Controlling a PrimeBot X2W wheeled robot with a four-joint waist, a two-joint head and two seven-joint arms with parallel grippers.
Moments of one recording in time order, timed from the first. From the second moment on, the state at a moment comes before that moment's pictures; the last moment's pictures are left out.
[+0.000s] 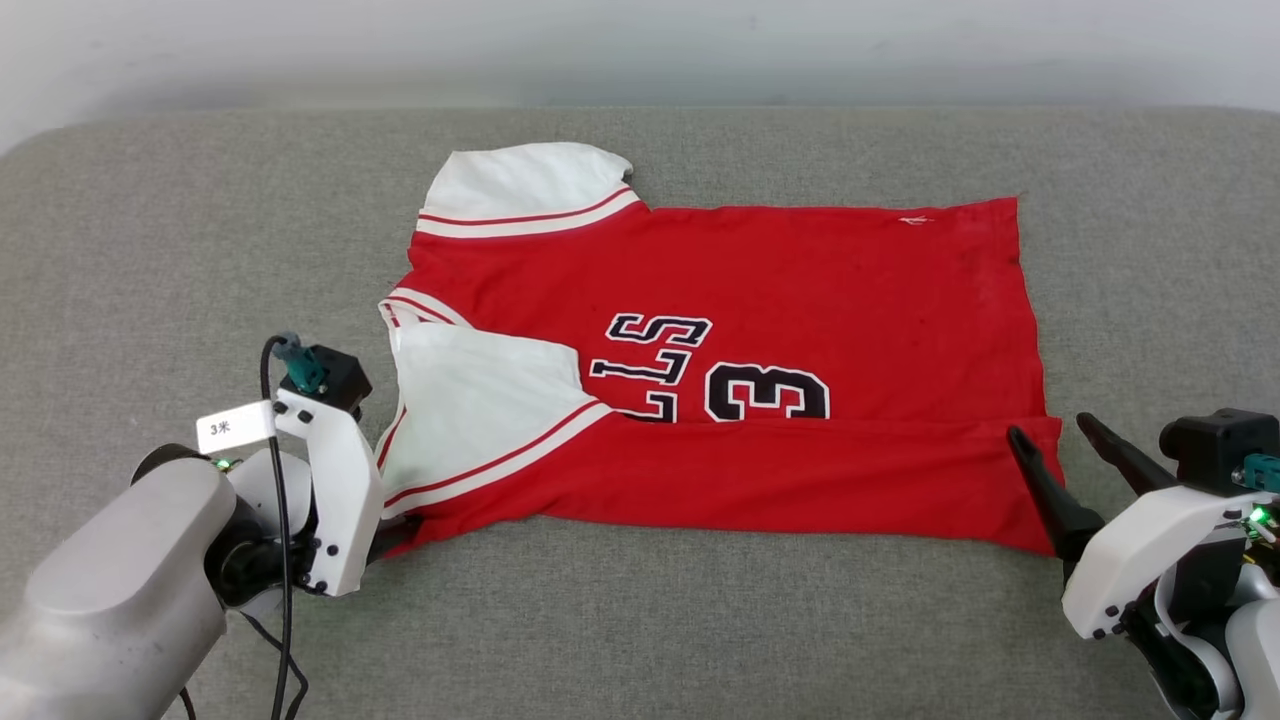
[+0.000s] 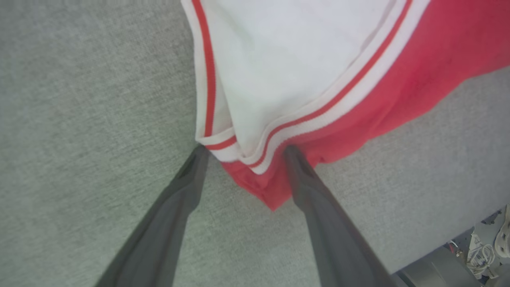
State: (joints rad) left arm -0.72 0.66 -0.92 0.51 -1.02 -0.13 0.67; right arm -0.18 -0.33 0.10 0.14 0.41 0.13 0.19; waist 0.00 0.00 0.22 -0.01
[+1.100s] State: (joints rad) left arm -0.79 0.69 -1.03 0.43 -1.11 -0.13 0.52; right arm -0.38 -0.63 0.28 0.11 0.64 0.13 0.95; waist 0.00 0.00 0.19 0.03
